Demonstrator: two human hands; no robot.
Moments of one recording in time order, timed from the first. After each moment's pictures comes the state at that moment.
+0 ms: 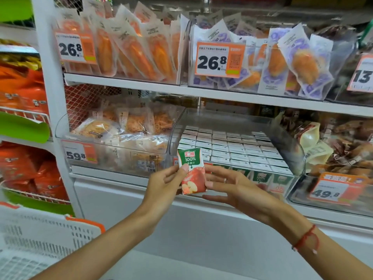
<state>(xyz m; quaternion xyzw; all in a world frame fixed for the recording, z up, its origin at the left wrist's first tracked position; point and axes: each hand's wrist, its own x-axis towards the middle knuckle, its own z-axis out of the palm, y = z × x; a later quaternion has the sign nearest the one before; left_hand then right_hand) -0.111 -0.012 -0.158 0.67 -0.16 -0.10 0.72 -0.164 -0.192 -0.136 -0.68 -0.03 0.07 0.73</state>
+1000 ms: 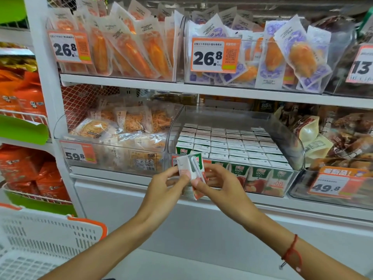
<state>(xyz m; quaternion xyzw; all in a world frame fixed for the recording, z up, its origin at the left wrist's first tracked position) -0.114 -0.011 -0.165 0.71 -0.22 -0.06 0.67 -0.166 -0.163 -0.156 -0.82 0.02 -0.16 0.54</state>
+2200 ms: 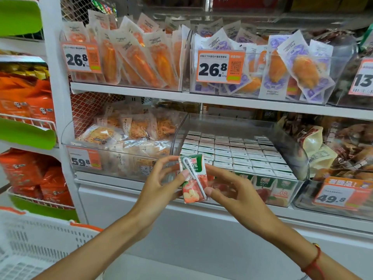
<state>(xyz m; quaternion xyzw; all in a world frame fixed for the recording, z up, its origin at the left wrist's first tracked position) -0.109 0.004 -0.149 0.62 -0.20 -0.09 0.75 -0.178 -0.180 -0.142 -0.85 -0.11 -0.16 0.50</state>
